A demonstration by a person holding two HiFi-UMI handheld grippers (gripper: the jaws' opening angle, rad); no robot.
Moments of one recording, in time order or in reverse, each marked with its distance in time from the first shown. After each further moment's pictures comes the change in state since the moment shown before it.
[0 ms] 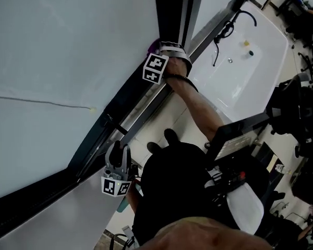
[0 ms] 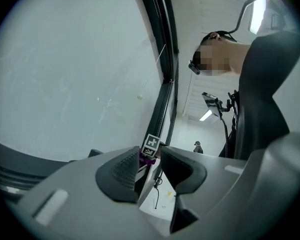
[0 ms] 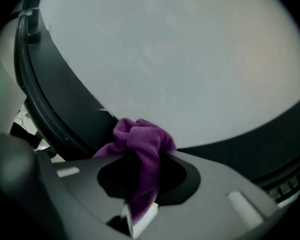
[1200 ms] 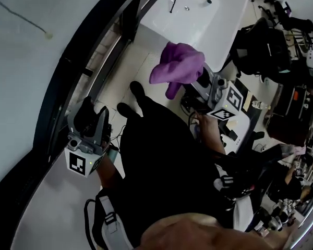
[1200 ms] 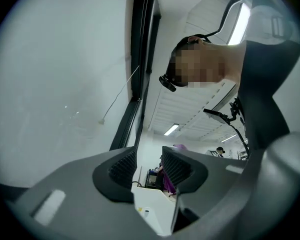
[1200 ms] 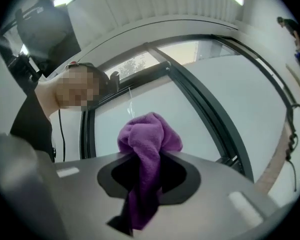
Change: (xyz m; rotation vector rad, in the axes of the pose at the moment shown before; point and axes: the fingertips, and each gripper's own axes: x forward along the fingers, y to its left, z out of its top) left arm -0.032 -0.049 0.054 0.021 -0.183 -0.456; right arm -0.422 0.113 -0.083 1.240 -1.309 0.347
